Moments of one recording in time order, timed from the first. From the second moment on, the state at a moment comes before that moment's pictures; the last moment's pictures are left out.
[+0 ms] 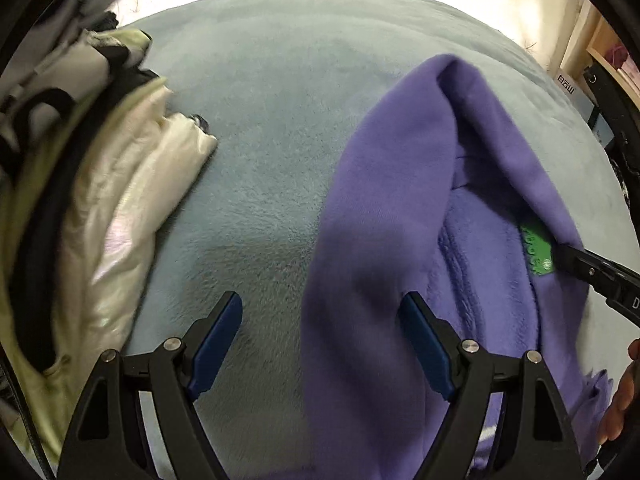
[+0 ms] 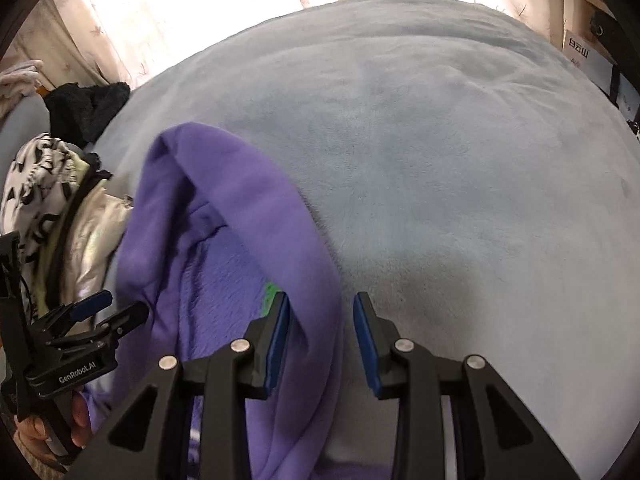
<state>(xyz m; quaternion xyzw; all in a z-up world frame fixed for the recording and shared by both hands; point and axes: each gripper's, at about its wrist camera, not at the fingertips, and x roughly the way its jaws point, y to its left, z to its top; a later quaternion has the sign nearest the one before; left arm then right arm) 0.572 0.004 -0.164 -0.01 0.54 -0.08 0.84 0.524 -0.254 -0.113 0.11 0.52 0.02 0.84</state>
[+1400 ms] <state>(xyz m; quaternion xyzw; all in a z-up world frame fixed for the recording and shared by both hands) 0.212 0.145 -0.097 -0.04 0.52 -0.17 0.83 0.149 -0.259 -0.064 0.13 0.51 0.05 0.85</state>
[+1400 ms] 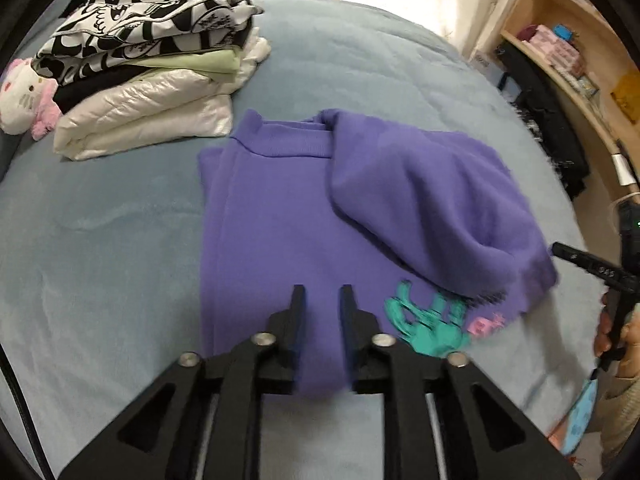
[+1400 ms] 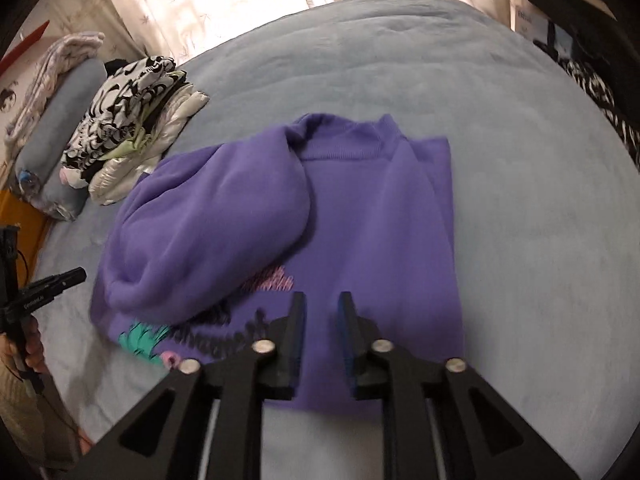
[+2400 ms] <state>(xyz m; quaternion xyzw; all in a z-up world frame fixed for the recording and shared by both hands) 0.258 0.081 -0.176 -0.30 0.49 -0.30 0.76 0.185 -0.205 -0.128 0.34 0.49 0.15 0.79</state>
